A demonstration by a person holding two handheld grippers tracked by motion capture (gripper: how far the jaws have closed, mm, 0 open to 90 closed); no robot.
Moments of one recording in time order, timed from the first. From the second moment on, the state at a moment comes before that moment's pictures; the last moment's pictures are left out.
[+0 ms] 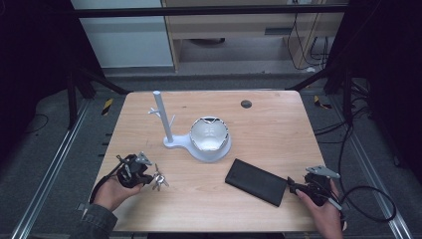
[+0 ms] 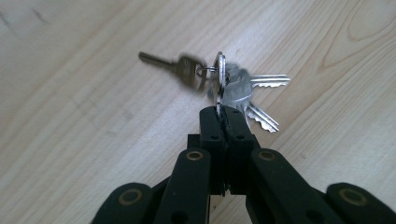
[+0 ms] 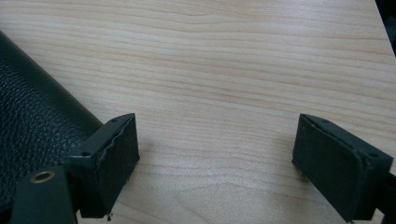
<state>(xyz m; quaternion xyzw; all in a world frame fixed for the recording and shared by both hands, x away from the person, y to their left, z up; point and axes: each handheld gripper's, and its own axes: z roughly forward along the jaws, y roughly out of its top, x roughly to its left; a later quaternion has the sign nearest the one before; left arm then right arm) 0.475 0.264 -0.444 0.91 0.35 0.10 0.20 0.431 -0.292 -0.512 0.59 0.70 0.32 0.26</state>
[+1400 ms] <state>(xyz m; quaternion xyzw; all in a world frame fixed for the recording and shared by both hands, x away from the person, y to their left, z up) 0.494 0.268 -0.341 0.90 0.34 0.12 0.24 0.431 -0.292 -0.512 0.59 0.70 0.32 0.26</state>
